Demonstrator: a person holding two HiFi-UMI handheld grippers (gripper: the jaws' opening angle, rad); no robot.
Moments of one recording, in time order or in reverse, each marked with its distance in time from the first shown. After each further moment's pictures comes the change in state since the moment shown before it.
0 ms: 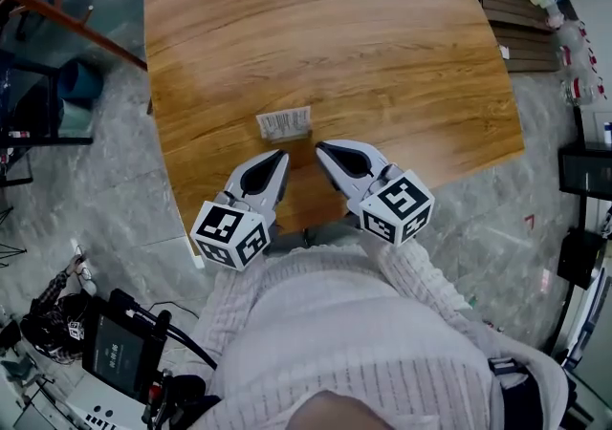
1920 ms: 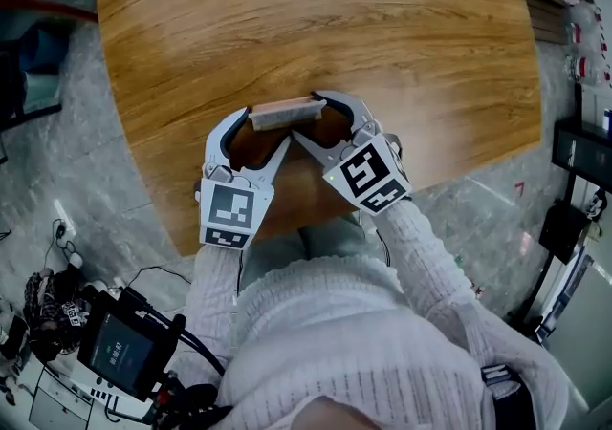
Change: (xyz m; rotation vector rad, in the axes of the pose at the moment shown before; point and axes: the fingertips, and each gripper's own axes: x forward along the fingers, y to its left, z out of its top) left arm 0.048 0.083 -0.064 0.348 0.259 0.104; right arm 0.095 -0.051 -0.088 -0.371 0.375 -0.006
